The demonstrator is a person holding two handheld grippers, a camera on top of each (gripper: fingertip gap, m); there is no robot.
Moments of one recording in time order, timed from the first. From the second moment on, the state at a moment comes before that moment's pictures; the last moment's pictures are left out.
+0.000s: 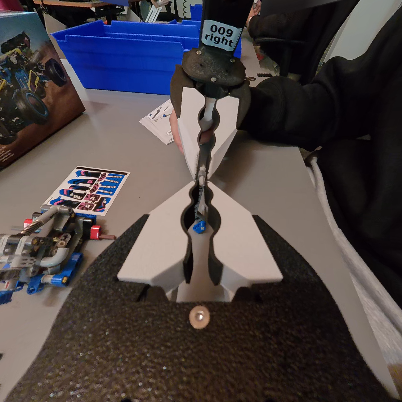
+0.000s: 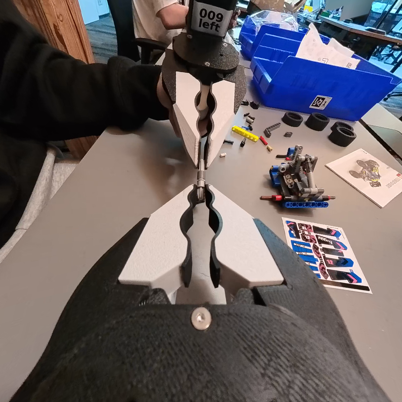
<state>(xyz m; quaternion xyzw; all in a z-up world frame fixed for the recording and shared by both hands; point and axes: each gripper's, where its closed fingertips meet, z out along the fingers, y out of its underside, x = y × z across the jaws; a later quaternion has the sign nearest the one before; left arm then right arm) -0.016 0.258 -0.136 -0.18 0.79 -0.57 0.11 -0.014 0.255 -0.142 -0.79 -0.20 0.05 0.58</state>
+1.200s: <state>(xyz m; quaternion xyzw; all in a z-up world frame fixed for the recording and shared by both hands) -0.011 0.259 -0.141 -0.18 0.81 -0.54 0.14 -0.009 0.255 -0.144 -0.79 -0.22 -0.03 0.57</state>
